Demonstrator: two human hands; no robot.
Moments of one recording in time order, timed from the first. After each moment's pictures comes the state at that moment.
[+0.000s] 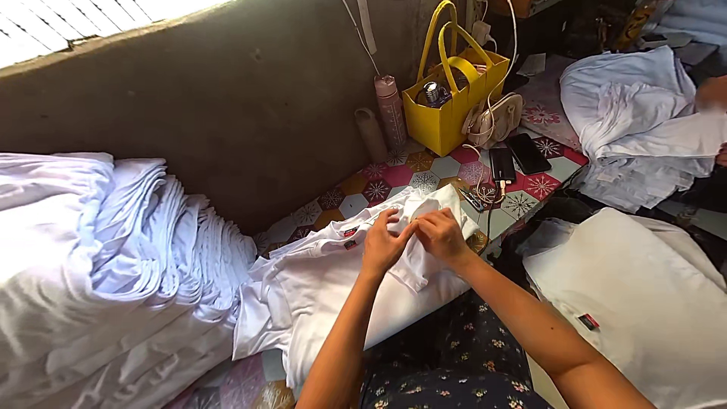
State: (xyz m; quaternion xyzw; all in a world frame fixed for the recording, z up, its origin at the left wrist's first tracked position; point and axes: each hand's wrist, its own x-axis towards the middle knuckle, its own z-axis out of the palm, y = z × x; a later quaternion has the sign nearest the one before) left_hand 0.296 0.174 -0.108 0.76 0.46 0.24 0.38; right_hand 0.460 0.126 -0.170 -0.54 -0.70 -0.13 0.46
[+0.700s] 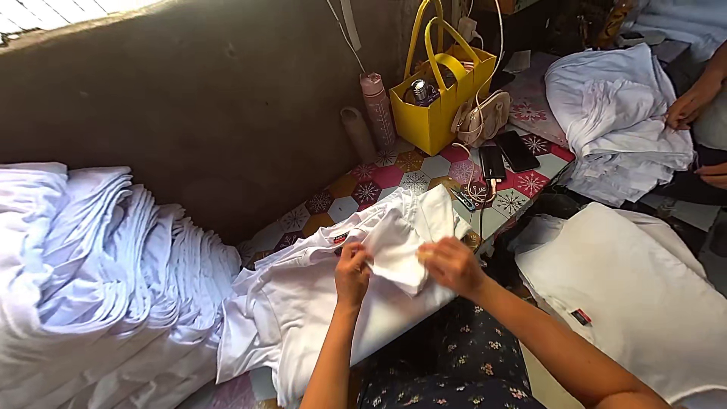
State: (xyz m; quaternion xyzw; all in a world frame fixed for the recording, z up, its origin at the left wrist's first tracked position) left_hand 0.231 0.182 -0.204 0.83 0.39 0.35 0.18; right_hand 0.466 0.064 -0.166 -0.53 -0.72 -0.07 0.44
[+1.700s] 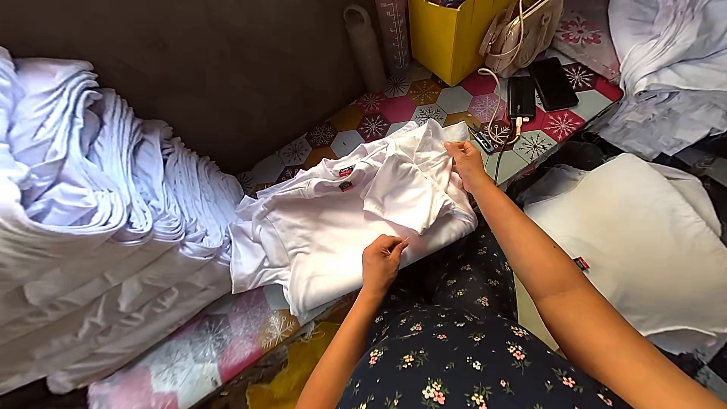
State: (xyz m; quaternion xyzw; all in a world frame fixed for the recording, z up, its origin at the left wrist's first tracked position) left_hand 0.222 0.068 -0.216 0.75 0.47 0.29 0.36; right_hand 0.511 0.156 -0.213 -0.66 -0.28 0.39 0.57
